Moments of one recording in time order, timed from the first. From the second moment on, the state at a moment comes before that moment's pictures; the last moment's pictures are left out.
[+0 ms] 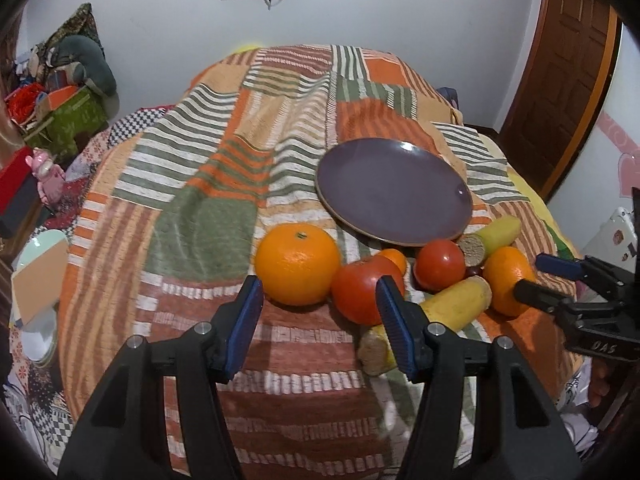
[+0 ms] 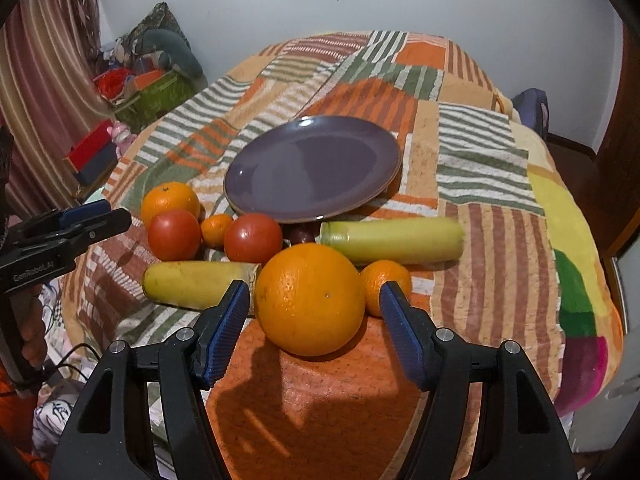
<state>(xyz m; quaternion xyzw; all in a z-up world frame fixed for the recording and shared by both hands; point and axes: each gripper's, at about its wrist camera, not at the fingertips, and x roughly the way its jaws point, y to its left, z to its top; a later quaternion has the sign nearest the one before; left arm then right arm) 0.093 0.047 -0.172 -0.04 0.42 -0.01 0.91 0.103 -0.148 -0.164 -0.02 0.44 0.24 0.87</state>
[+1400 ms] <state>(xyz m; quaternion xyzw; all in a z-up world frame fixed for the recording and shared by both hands) 0.177 0.081 -0.219 -0.11 0.49 0.01 0.86 0.113 -0.155 -0.151 -0.02 0.42 0.24 0.88</state>
